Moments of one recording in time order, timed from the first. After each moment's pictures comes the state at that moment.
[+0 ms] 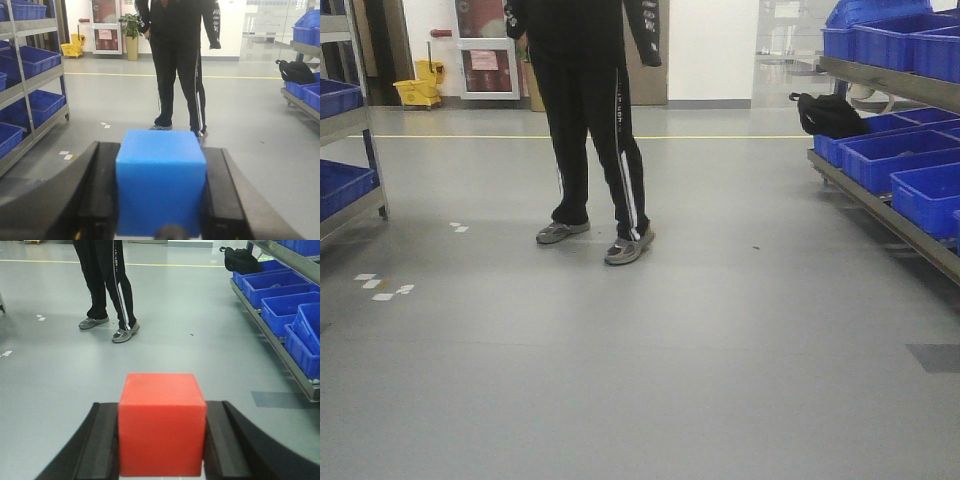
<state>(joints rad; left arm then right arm) -0.01 0.31 -0.25 -0.02 0.03 -0.02 0.00 0.41 -0.39 0.14 0.23 -0.08</state>
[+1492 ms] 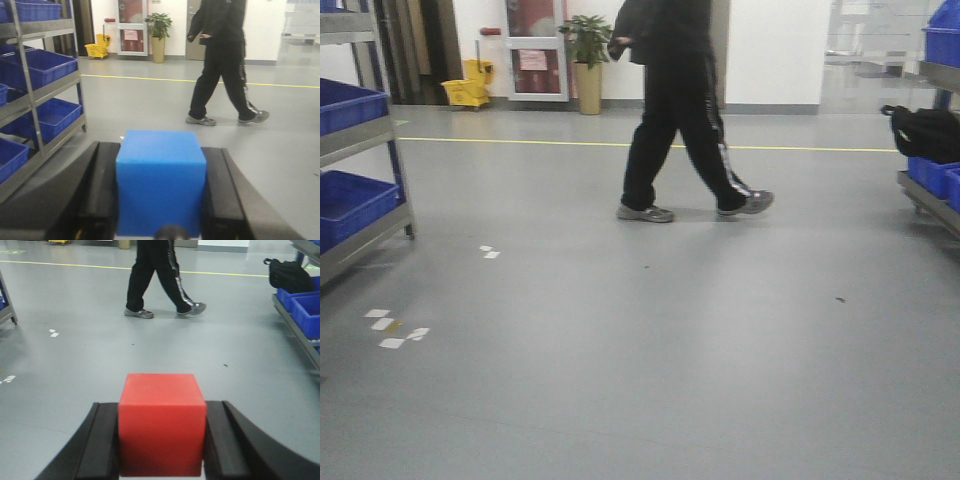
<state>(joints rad) -0.01 0.31 -0.25 -0.02 0.03 -0.02 0.00 0.41 -0.39 0.14 0.23 -0.08</state>
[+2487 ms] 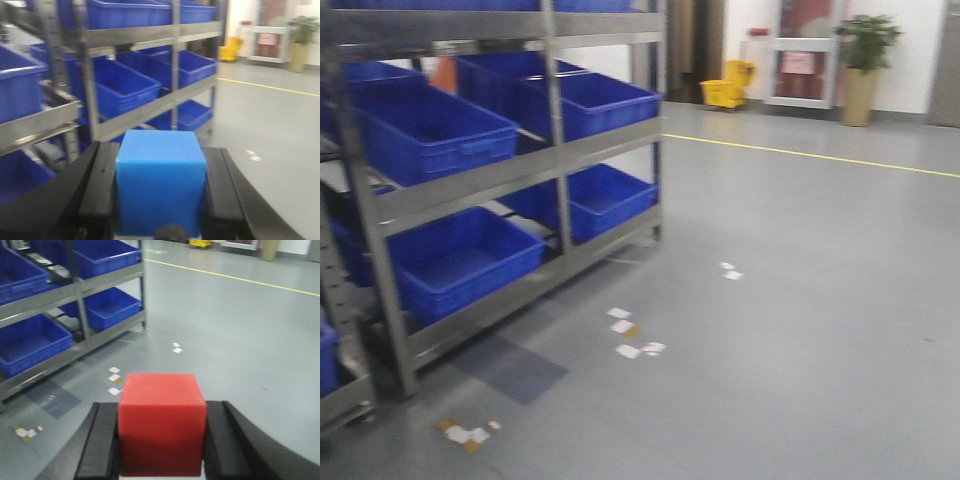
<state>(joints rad) -0.01 0.31 -0.25 -0.02 0.03 -0.02 0.00 0.41 -0.39 0.14 0.23 -0.08</state>
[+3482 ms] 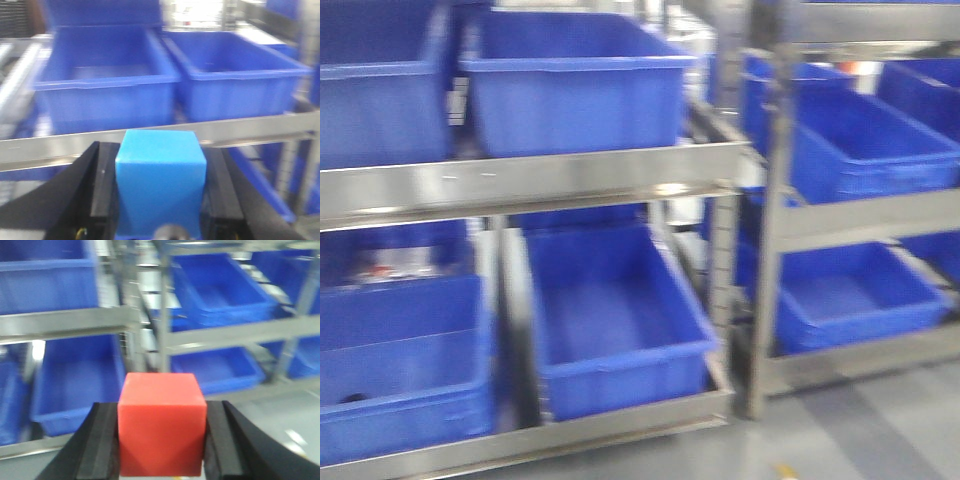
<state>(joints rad) -0.01 0.31 -0.25 -0.02 0.03 -0.02 0.00 0.41 -0.39 0.14 0.23 -0.08</state>
